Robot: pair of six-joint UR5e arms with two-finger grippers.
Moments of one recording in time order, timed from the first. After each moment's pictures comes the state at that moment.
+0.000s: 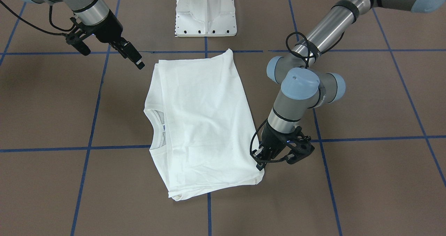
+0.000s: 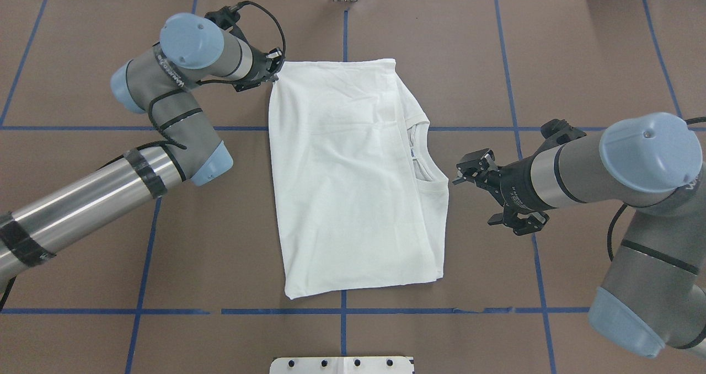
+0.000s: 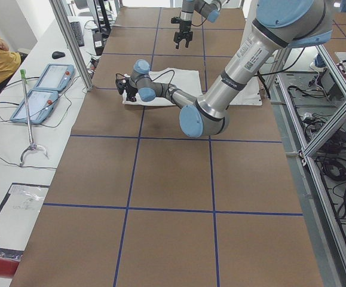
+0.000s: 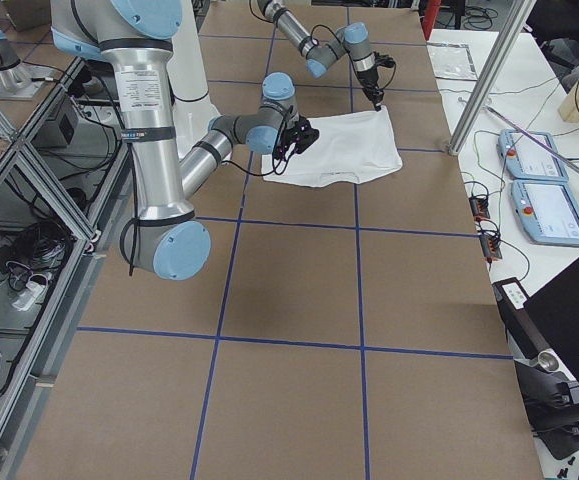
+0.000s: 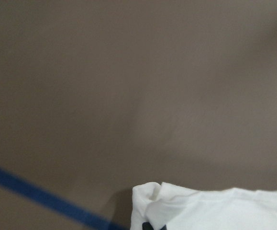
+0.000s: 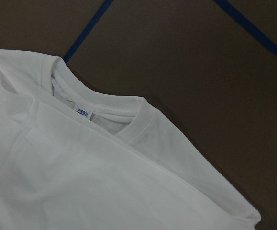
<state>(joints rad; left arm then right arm) -0.79 -2.39 -1.08 -2.33 -1.79 -1.63 0.60 -1.40 2.11 -1.25 1.95 2.04</state>
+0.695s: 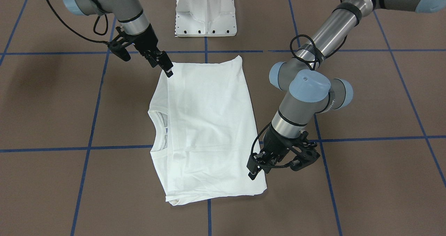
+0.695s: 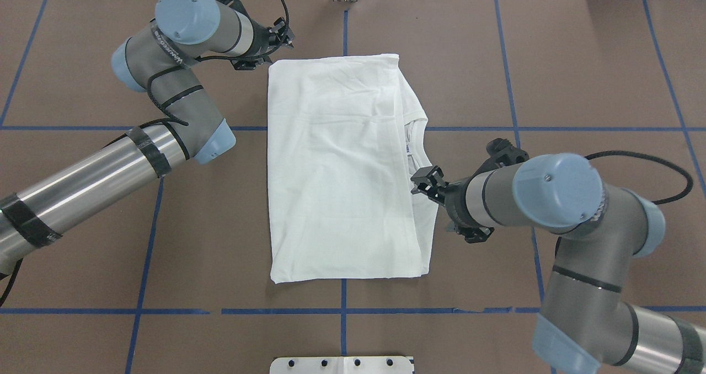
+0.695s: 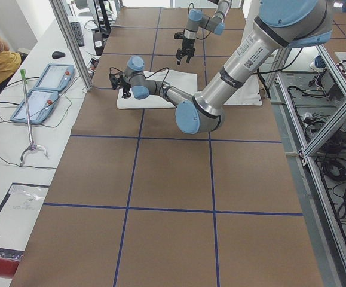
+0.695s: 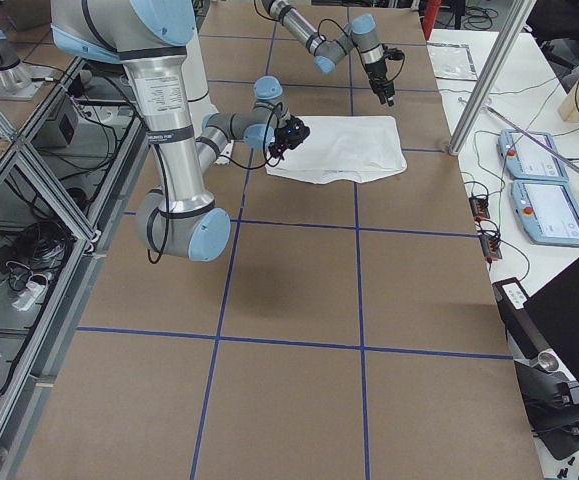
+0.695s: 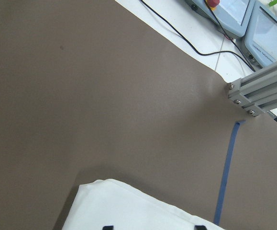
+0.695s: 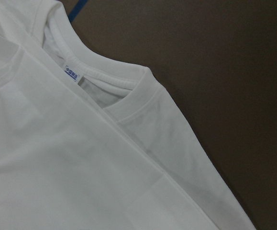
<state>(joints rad) -0.82 -2.37 -1.12 -2.38 -1.85 -1.62 0.37 -1.25 1.94 -1.26 1.65 2.16</state>
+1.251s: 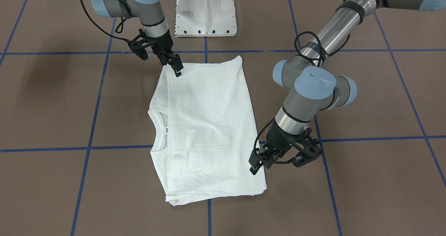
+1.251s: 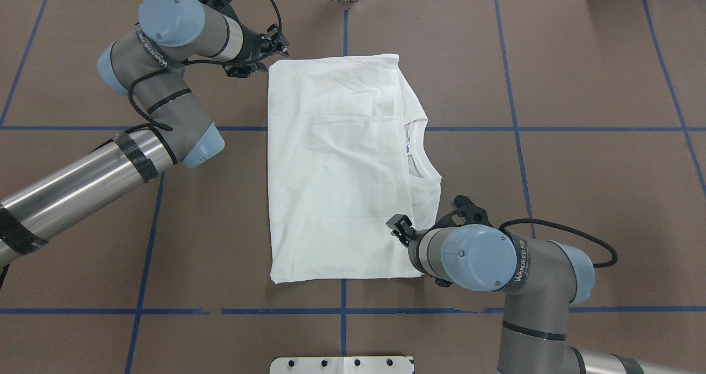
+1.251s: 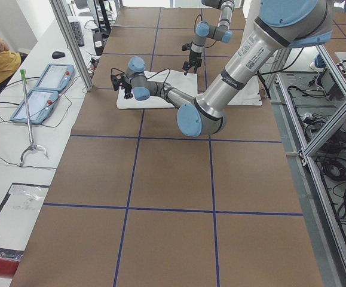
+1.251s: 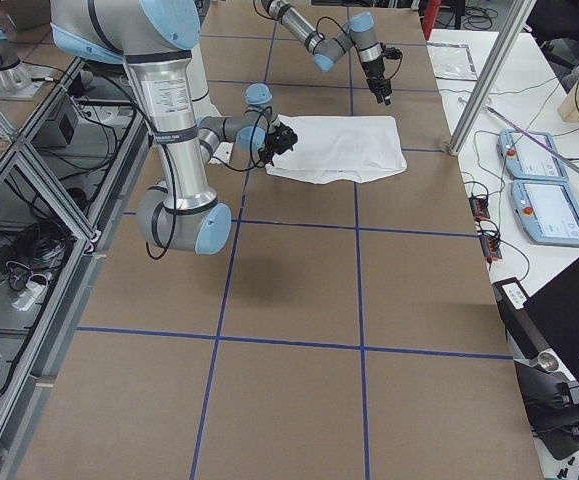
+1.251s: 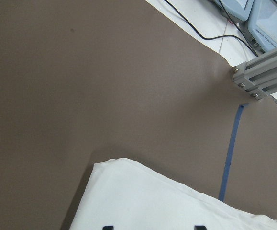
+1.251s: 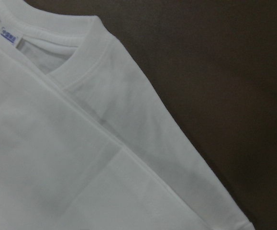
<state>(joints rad) -0.82 -2.35 -1.14 -2.37 -1.87 -1.62 0.27 -1.22 1.89 -1.34 1.58 2.25</state>
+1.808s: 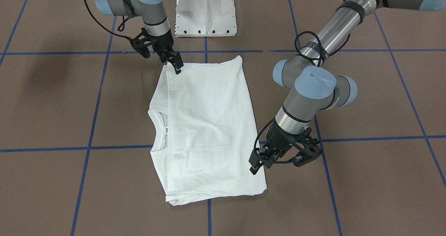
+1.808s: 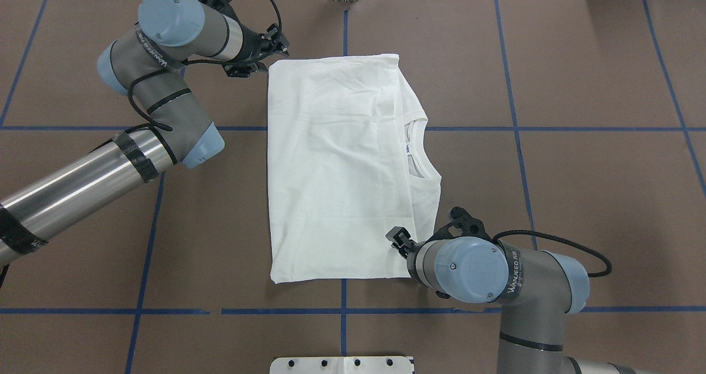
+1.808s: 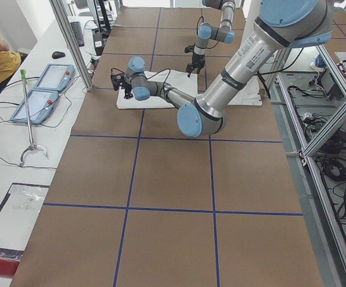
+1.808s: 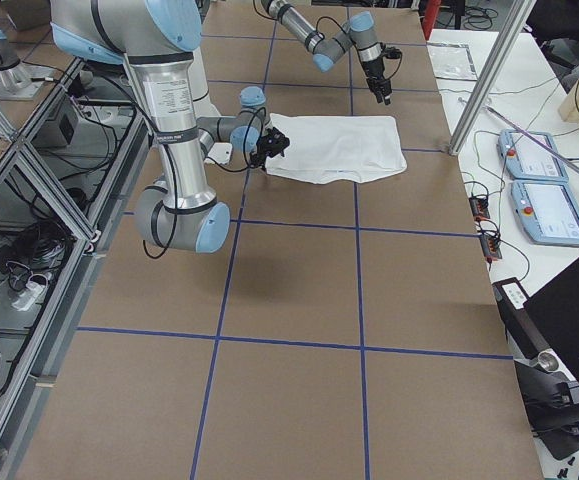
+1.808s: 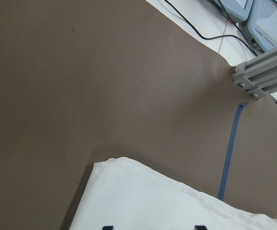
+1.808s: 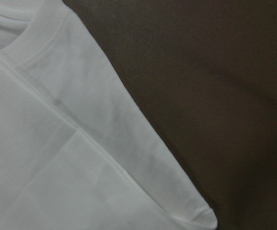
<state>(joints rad) -0.82 -2.35 -1.14 -2.37 -1.87 -1.62 0.24 -1.23 1.89 -1.37 1.58 2.25</state>
